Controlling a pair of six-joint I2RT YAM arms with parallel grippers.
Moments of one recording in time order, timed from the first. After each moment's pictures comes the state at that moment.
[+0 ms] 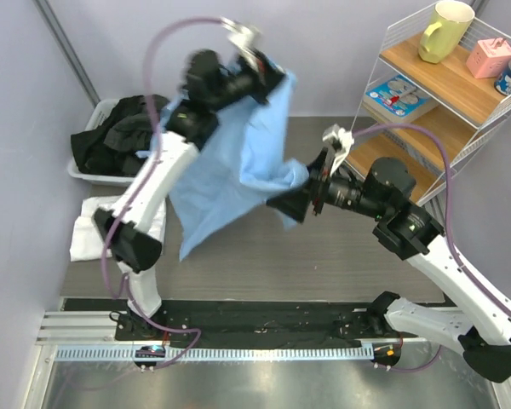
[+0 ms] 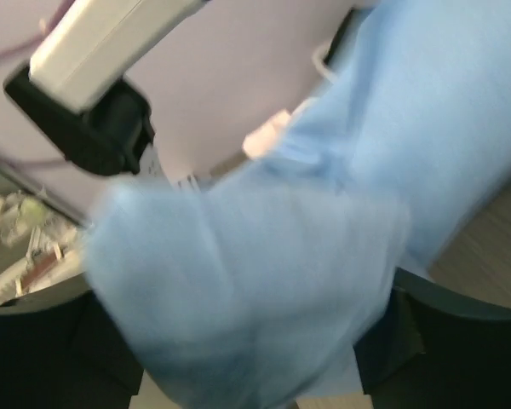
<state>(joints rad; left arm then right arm) -0.50 1.82 2.20 -0.11 0.45 -0.27 0.69 0.99 1.20 -0.13 -0.45 0.47</state>
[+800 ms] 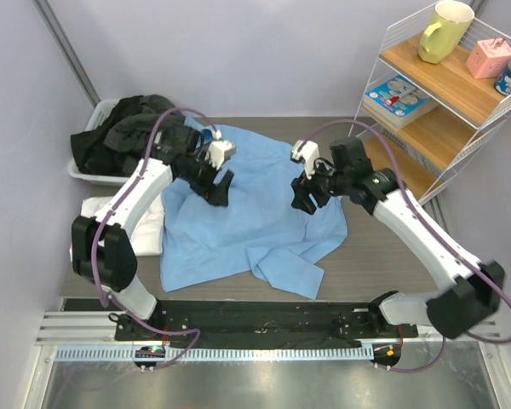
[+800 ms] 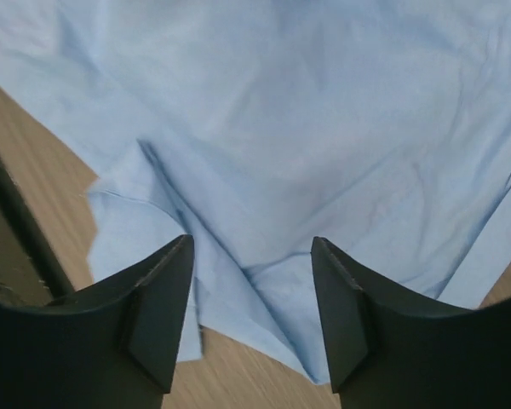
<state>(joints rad) -0.32 1.63 1.48 -0.86 0.49 0.34 0.49 1.23 1.23 -0.66 -0.43 -0.32</state>
